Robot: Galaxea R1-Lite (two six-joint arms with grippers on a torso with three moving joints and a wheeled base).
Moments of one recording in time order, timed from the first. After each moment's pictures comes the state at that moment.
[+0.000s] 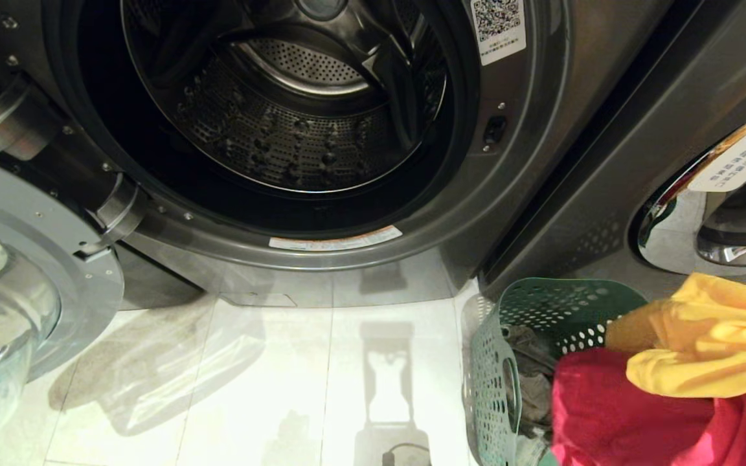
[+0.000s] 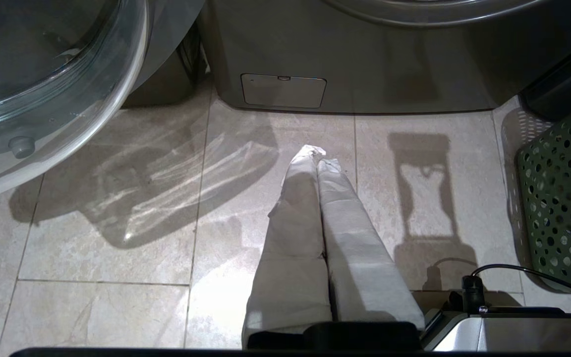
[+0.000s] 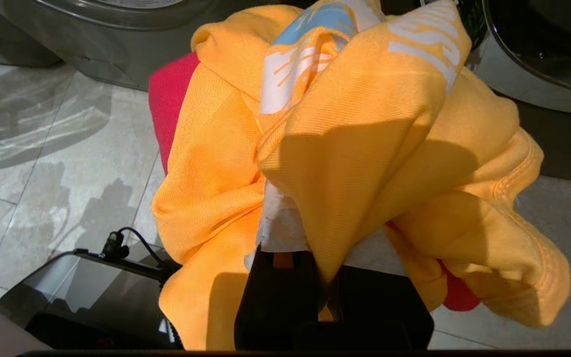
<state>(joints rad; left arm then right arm) 0.00 0.00 0.00 -0.03 0.00 -0.02 -0.05 0.30 -0.56 0.30 0.30 -0.06</state>
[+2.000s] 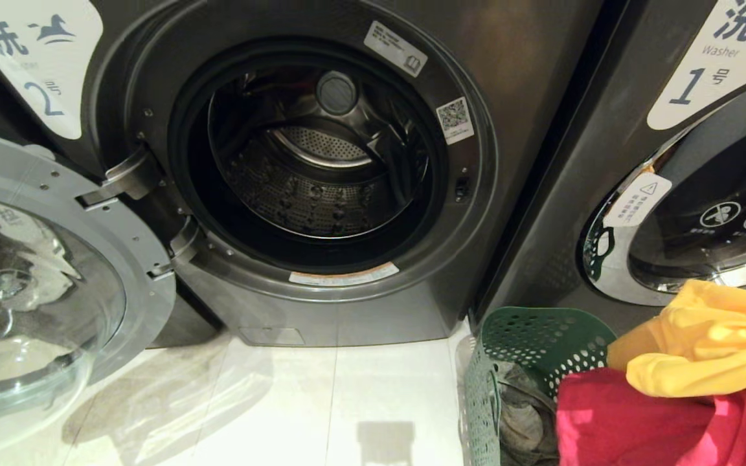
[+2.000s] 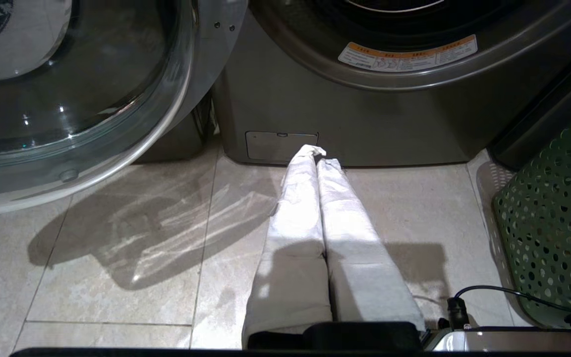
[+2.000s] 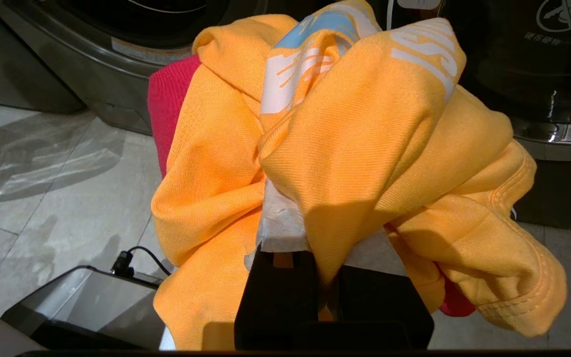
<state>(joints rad) 0.00 0.00 0.00 -0.03 0.00 -0.02 -0.05 0.33 -0.58 0.30 0.30 -0.07</state>
